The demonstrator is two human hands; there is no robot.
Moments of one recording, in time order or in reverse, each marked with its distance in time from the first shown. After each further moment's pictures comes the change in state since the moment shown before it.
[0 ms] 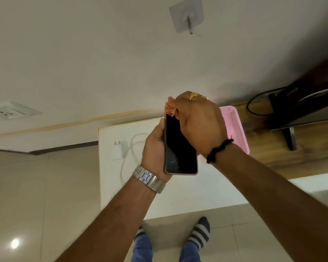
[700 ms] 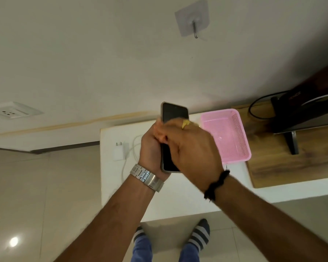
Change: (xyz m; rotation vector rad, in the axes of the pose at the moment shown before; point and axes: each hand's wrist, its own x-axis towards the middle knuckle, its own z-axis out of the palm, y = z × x) left_hand 0.000 0.014 -0.002 0.015 0.004 0.061; right_hand -0.041 -0.038 0.002 0.308 -0.041 0.037
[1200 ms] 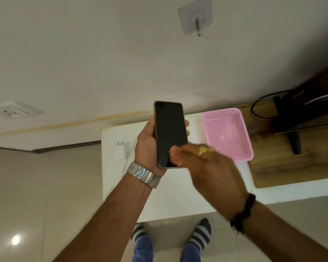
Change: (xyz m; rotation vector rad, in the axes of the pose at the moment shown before) left_hand -0.001 0.014 -0.003 0.113 0.043 -0.006; right_hand -0.049 0.034 -0.004 -0.234 -0.078 -0.208
